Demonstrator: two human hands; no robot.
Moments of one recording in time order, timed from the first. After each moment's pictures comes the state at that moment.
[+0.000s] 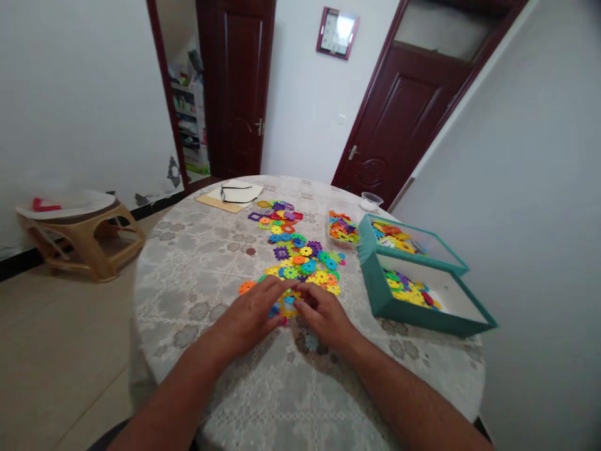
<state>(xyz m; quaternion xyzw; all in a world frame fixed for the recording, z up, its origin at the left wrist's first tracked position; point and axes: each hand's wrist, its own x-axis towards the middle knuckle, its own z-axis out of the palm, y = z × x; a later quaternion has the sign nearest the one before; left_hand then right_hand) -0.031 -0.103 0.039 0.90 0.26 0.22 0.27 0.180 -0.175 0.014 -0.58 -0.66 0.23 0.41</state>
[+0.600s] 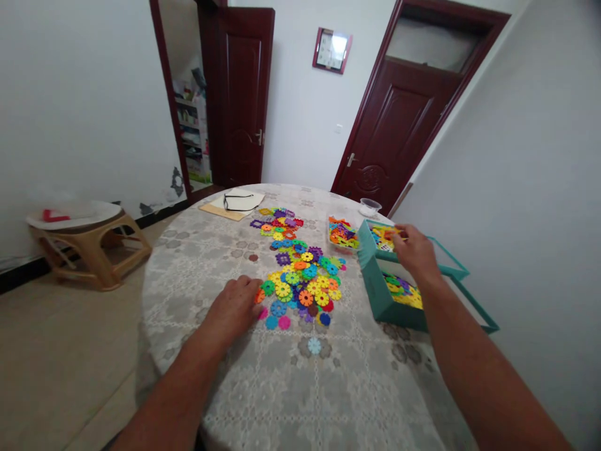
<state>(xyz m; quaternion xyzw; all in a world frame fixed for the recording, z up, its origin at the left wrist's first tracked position) -0.049 -0.073 0.027 0.87 0.46 0.11 0.14 0.390 -0.148 0.131 -0.79 -0.48 -0.18 0.34</state>
